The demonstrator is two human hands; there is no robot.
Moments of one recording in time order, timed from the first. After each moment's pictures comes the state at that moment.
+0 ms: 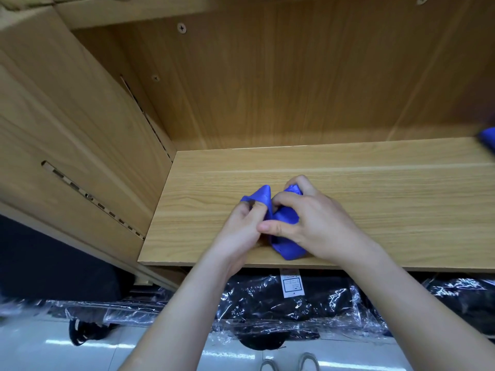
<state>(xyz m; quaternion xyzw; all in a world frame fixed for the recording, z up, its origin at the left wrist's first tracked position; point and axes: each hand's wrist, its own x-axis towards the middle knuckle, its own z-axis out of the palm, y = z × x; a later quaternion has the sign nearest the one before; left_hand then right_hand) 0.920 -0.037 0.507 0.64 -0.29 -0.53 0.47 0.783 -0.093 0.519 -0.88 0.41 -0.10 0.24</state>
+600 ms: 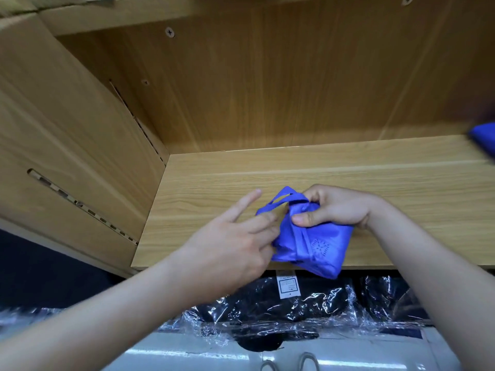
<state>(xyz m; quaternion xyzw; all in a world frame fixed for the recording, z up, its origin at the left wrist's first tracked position) 0.943 -0.008 0.546 0.38 -0.90 0.20 -0.12 0.748 -0.160 0.502 -0.70 0.27 -0.01 0.66</state>
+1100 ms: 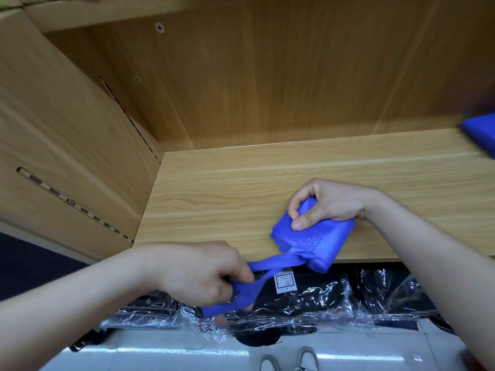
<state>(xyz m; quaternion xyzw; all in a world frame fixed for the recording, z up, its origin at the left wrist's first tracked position) 0.952 -0.002 0.569 0.50 -0.71 -0.48 -0.14 0.746 -0.158 0.512 -0.76 0.30 0.03 0.58</state>
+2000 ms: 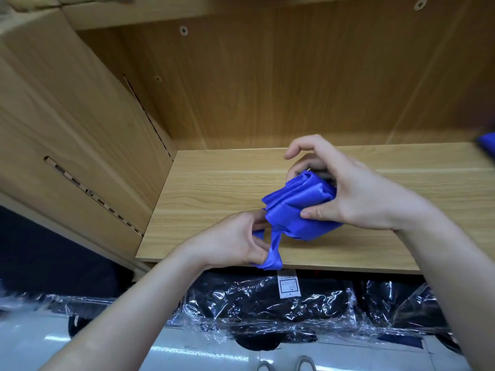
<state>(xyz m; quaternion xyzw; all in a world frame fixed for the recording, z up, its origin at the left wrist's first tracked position) 0.940 -0.023 0.522 0.55 -0.53 -0.59 0.26 0.743 -0.121 0.576 -0.84 0.24 -0.17 0.46</state>
